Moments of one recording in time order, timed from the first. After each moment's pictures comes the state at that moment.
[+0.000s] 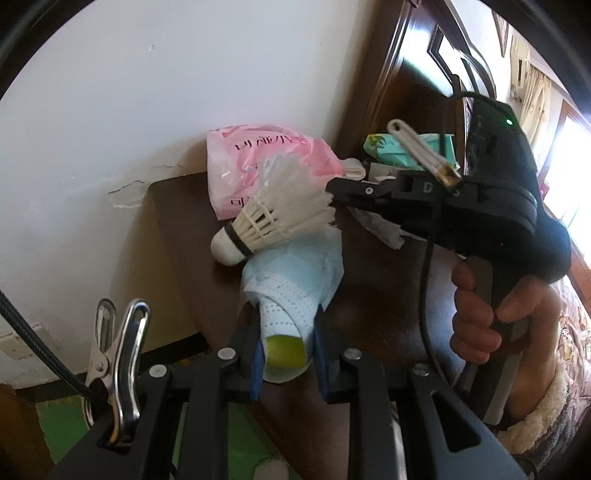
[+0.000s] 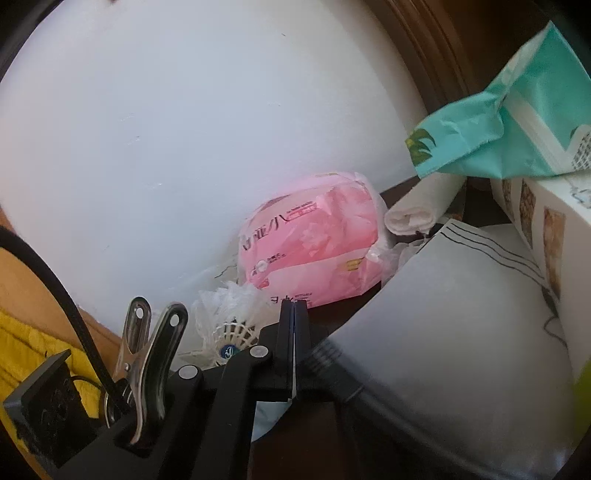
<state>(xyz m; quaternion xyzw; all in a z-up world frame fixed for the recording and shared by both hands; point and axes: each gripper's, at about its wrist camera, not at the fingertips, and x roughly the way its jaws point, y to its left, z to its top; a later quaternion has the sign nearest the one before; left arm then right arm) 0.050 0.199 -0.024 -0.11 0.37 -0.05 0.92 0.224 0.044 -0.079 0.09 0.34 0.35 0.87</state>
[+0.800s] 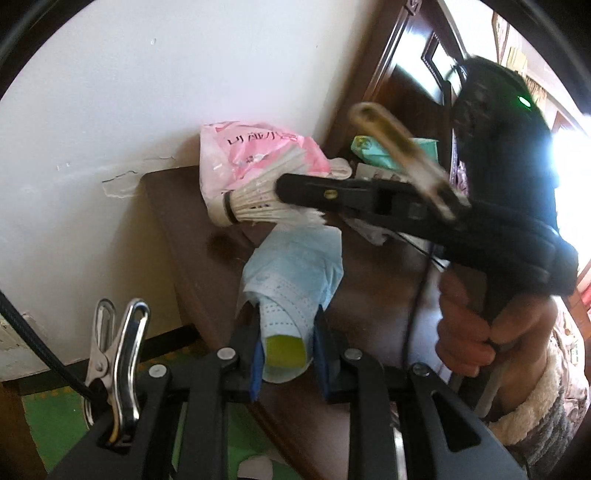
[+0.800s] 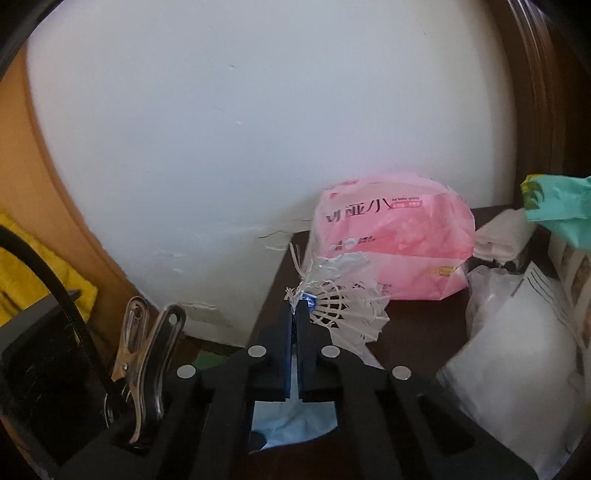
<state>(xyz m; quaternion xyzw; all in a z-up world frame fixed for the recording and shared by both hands) 0.039 0.200 -0.026 -0.14 0.37 -0.08 0.92 0.206 0.094 -0.074 -0.04 0.33 0.42 0.85</state>
